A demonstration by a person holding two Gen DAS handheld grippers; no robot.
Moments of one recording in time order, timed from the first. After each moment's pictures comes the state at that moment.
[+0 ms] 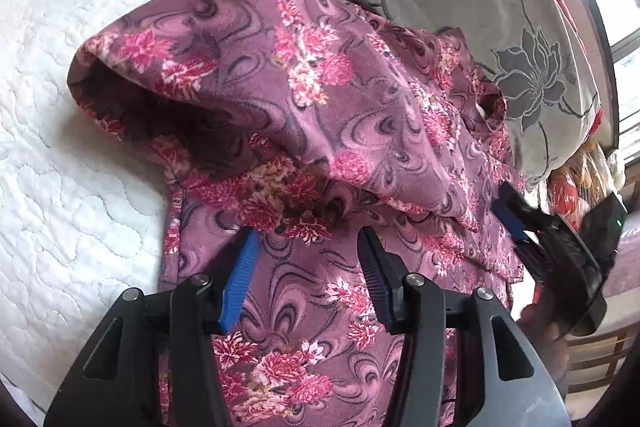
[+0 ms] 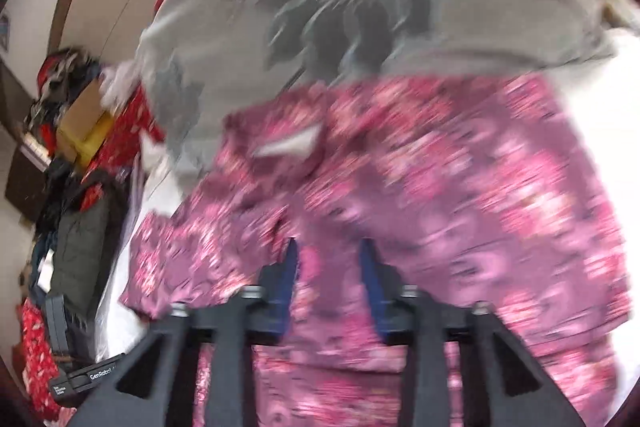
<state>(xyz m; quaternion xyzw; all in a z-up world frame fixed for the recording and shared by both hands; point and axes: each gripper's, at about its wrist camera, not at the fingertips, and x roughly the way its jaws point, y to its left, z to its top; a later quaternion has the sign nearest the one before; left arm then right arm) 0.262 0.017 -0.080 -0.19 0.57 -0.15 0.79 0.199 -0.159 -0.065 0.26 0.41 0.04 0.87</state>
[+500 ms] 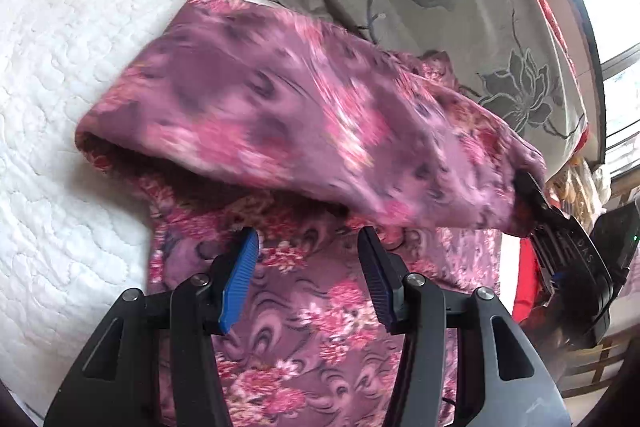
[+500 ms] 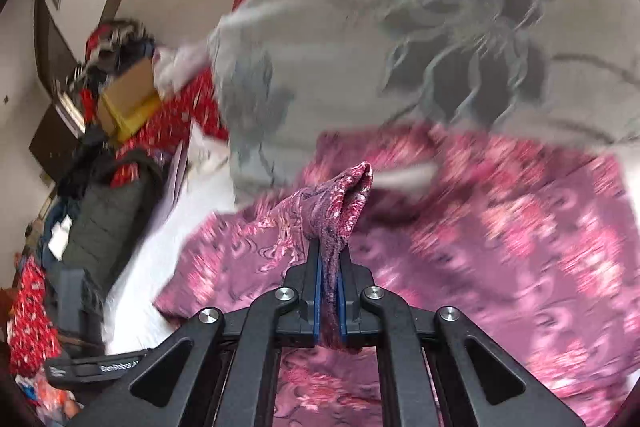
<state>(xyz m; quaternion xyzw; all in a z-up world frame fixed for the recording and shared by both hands) 0.281 0.010 -0.073 -0.23 0.56 -0.16 0.78 0.199 -0.150 -0.009 0.21 0.34 0.07 0.92</state>
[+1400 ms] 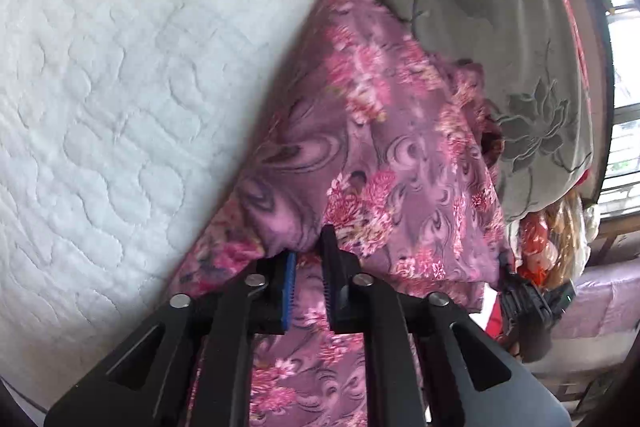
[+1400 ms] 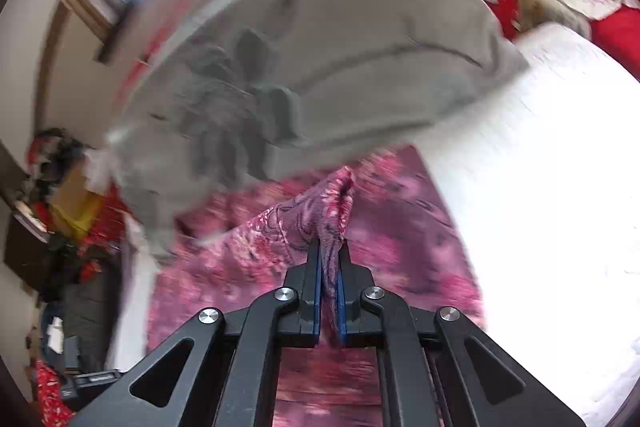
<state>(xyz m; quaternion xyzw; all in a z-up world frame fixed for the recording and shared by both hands) 0.290 0.029 -0.098 -0.28 0.60 -0.14 0.74 0.161 -0.296 -0.062 0.32 0.37 -0.07 0.87</state>
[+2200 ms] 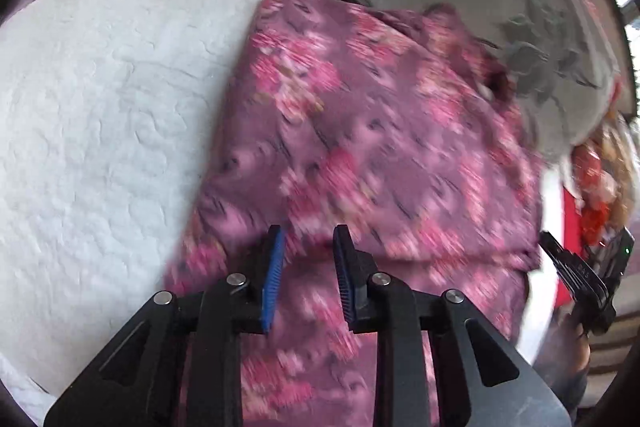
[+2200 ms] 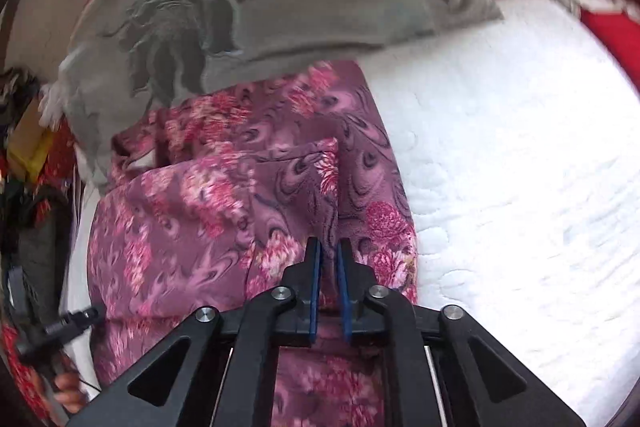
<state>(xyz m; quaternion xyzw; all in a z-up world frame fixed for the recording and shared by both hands) 0.284 -0.013 -0.067 -0.12 0.60 -0.15 0.78 0.142 -0.287 -0.057 0.24 0.45 -0.06 0.86</state>
